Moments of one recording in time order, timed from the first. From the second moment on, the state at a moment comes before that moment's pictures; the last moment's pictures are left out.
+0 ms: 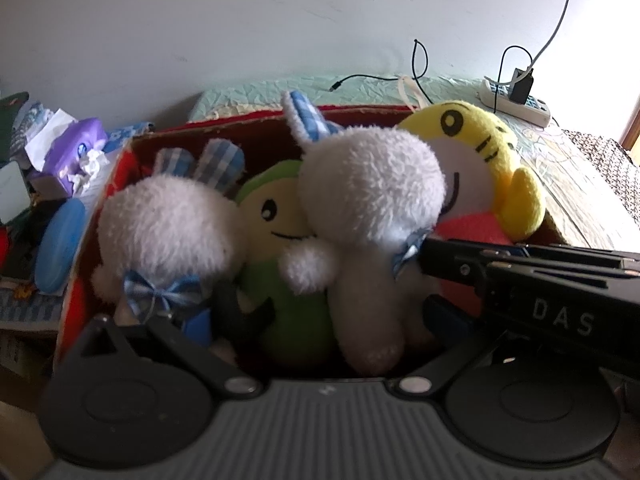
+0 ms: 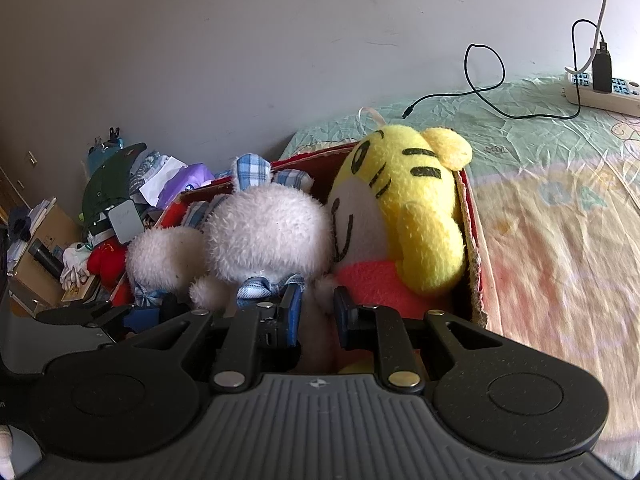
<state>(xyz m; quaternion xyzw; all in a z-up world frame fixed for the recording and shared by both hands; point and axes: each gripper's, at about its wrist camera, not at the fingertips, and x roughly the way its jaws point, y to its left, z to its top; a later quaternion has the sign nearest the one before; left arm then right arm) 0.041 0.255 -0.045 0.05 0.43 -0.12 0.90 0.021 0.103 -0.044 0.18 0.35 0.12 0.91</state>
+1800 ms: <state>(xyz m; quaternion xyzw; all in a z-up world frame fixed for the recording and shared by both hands) 0.027 0.259 -0.021 0.07 0.42 -0.11 0.90 0.002 0.105 -0.018 0.24 0.37 0.12 0.89</state>
